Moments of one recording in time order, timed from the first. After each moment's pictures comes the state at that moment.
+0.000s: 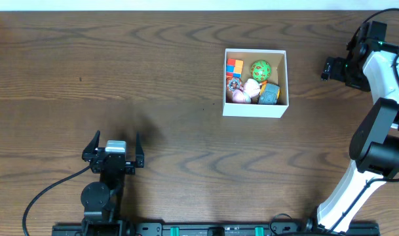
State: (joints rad) left arm -0.02 0.01 0.02 -0.12 -0.01 0.17; right arm -0.28 2.14 1.71 -0.86 0.05 0.08
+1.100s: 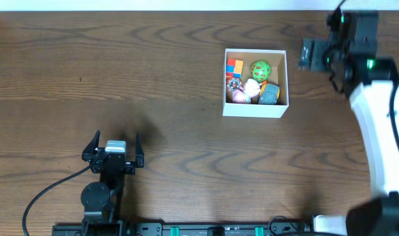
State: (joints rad) left arm -0.02 0.01 0.02 -0.12 -0.01 0.17; right arm 0.00 1.55 1.43 -0.68 0.07 0.08
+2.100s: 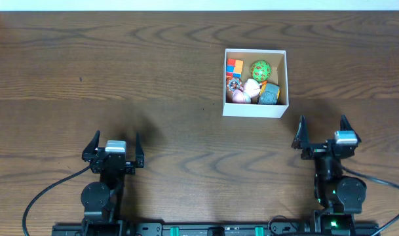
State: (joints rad) left arm -0.02 0.01 0.02 -0.12 -0.01 0.17; right arm 0.00 0.32 0.03 0.38 -0.02 0.02
